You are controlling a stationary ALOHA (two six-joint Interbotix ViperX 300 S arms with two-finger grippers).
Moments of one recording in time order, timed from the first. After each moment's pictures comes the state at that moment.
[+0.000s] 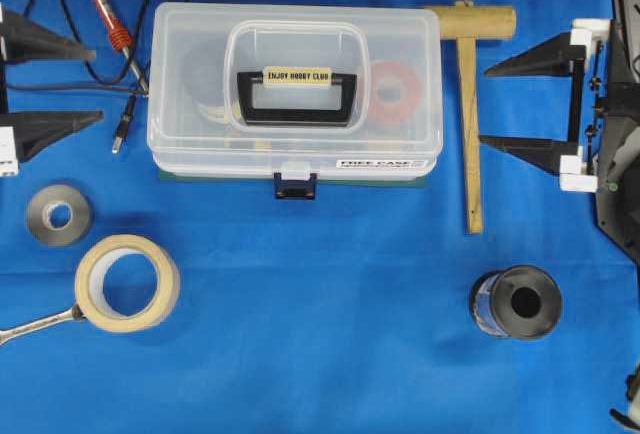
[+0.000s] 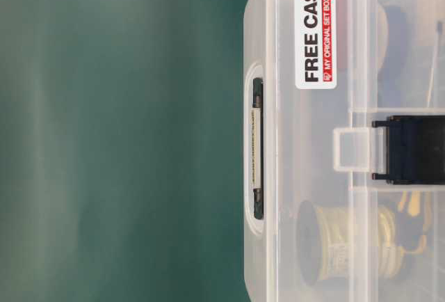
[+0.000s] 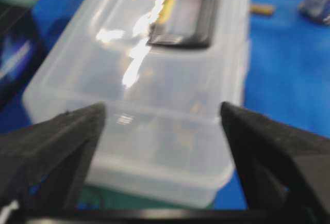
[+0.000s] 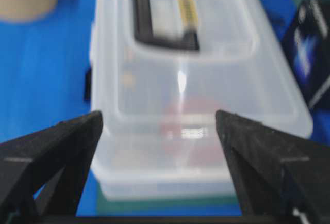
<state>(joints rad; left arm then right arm) 0.23 -0.99 1.22 -0.03 0.06 0.02 -0.17 -0.89 1.16 0.04 0.08 0.00</state>
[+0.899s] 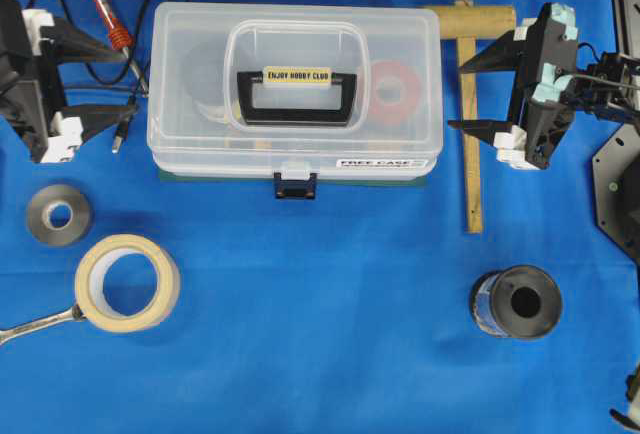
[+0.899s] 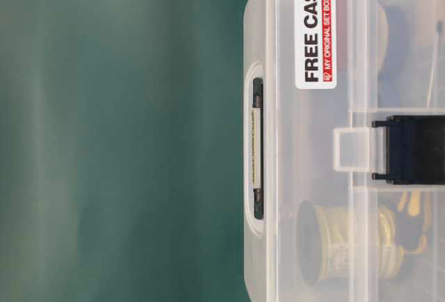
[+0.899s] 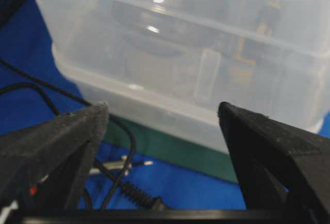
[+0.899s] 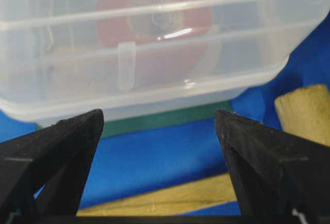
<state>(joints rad) 0.32 -0.62 1.24 -0.03 -0.12 0.02 -0.31 -0.54 1.13 0.04 0.04 0.01</state>
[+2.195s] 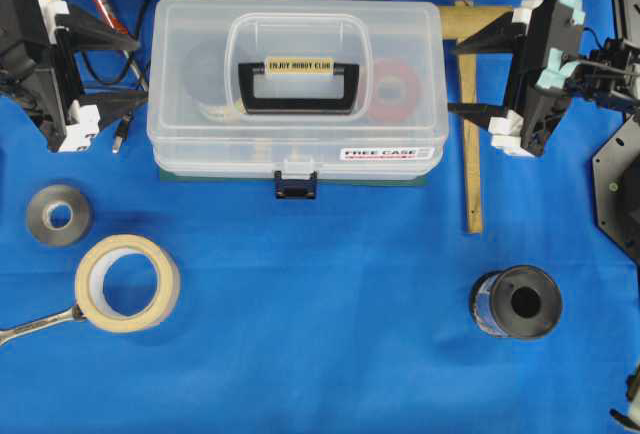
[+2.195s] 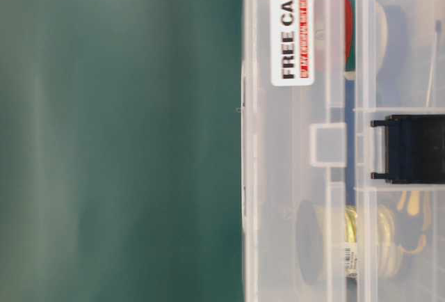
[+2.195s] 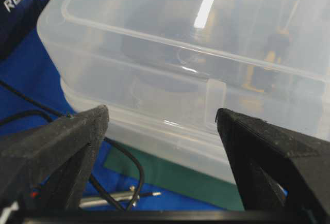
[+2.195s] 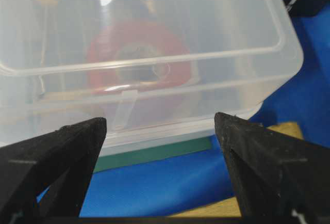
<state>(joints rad) 0.33 -0.57 1.20 -0.03 -0.20 0.02 -0.31 -0.57 1.08 0.03 0.01 0.00</state>
